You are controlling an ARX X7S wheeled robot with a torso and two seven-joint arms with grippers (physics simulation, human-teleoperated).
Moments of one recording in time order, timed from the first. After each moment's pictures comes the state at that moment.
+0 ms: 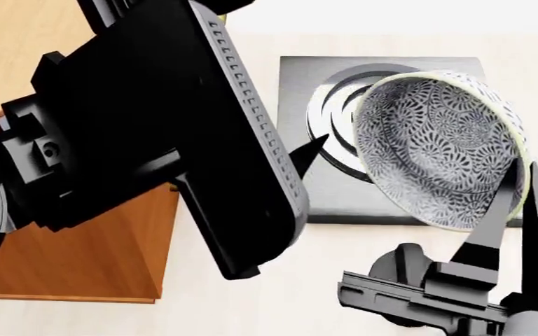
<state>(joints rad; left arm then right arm) -1.84 -0.42 1.09 0.42 -1.33 -1.03 -0.42 0.68 1.04 -0.81 -0.96 0.79 0.27 1.40</state>
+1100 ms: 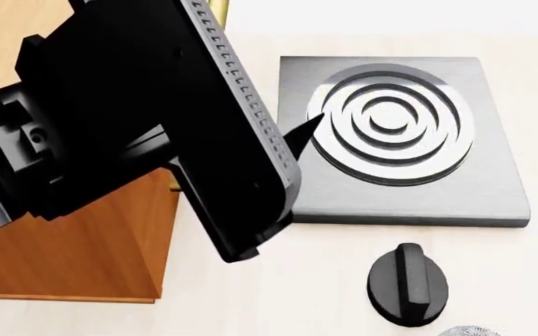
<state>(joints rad) -1.83 -0.43 1.07 0.41 -1.34 -1.02 -0.45 -0.37 1.09 0.29 -1.04 0.74 -0.04 1.56</state>
